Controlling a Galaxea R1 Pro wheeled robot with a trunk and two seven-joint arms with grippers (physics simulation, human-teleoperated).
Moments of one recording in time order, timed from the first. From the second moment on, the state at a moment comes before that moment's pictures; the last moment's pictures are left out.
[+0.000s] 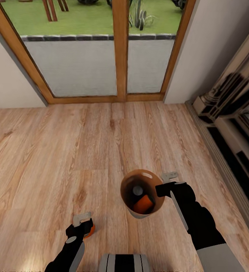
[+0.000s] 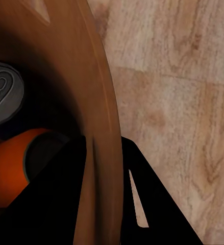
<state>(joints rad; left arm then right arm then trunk) -0.39 -0.13 0.08 -0.71 0.07 0.05 0.26 -0.55 0.00 0.14 -1.36 0.11 1.00 0.10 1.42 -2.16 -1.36</state>
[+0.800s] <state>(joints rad) -0.39 -0.13 0.08 -0.71 0.07 0.05 0.26 -0.55 0.00 0.14 -1.36 0.11 1.00 0.10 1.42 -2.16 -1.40</state>
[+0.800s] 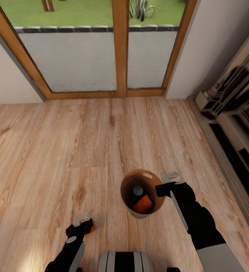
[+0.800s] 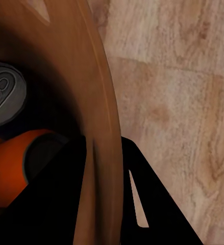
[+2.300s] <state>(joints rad) -0.39 -0.13 0.08 -0.71 0.07 0.05 0.26 -0.55 -0.02 0.13 -1.53 0.11 1.01 0.10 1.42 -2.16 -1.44</state>
